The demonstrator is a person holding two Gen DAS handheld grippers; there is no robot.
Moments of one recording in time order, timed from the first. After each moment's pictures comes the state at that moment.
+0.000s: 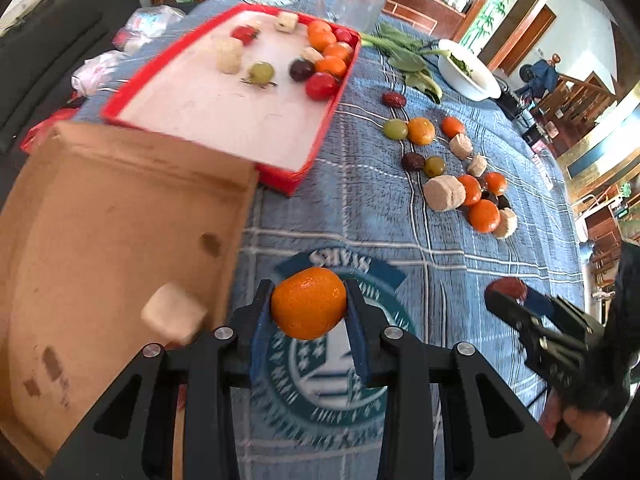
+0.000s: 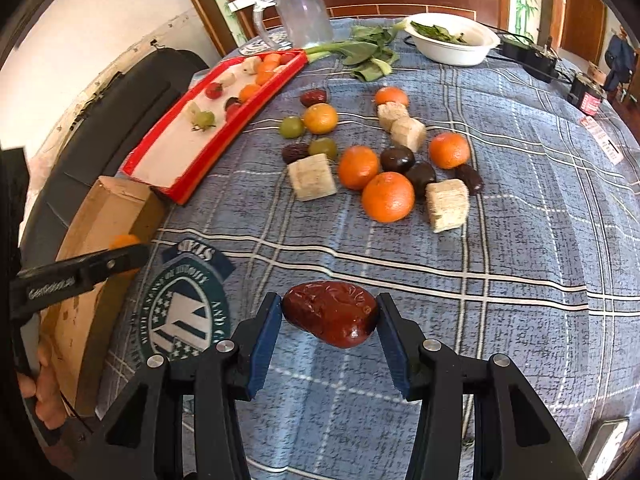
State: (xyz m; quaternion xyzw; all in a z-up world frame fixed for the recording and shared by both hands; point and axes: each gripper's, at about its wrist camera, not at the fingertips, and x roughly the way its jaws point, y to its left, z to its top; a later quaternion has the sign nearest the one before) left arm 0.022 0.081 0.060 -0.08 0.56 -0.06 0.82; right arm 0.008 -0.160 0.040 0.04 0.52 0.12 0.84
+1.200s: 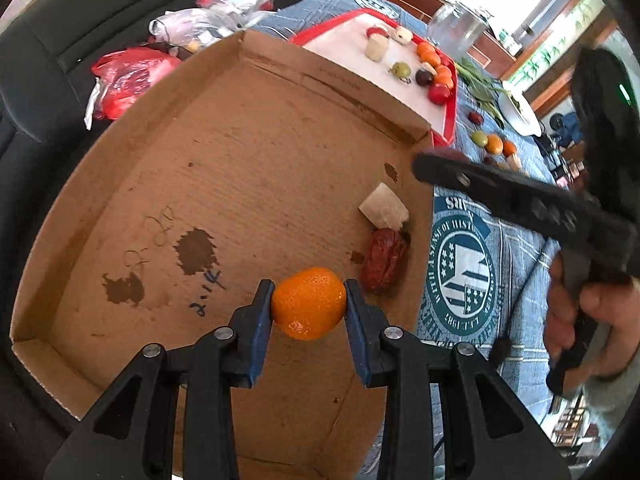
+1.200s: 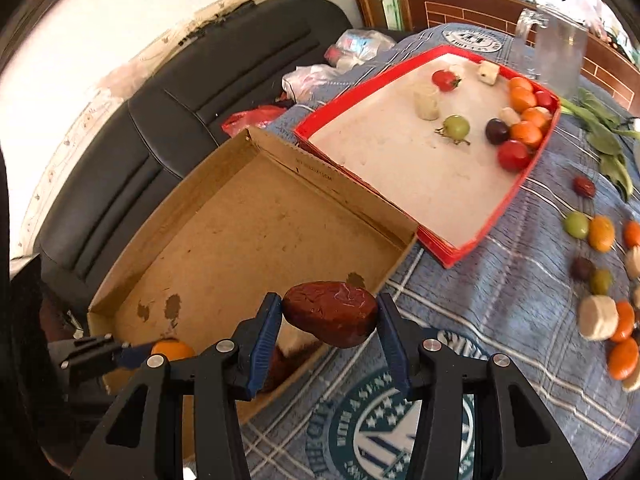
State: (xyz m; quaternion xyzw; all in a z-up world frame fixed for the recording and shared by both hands) left arm -0.059 0.207 0.044 -0.15 0.56 -0.01 0.82; right arm 0.053 0.065 0.046 -0.06 0.53 0.31 0.79
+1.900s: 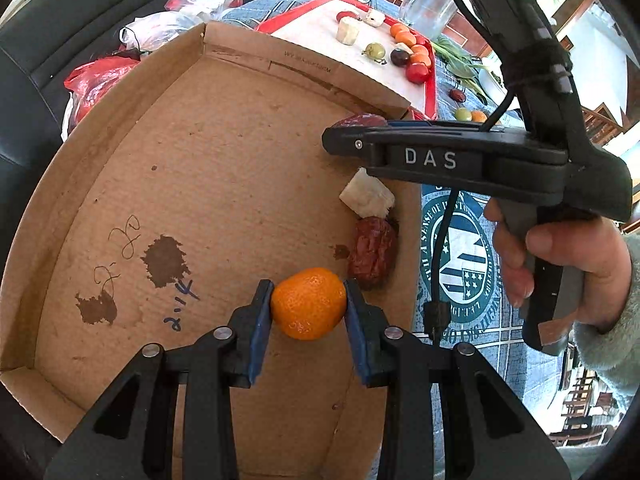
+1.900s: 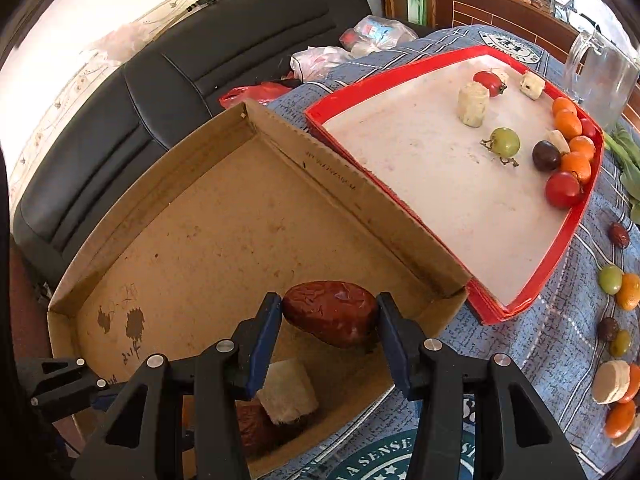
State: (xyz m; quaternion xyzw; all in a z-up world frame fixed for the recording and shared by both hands) left arm -0.055 0.200 0.036 -0.13 0.56 -0.05 0.82; right arm 0.071 0.109 0.015 -0.12 0.53 0.32 0.78
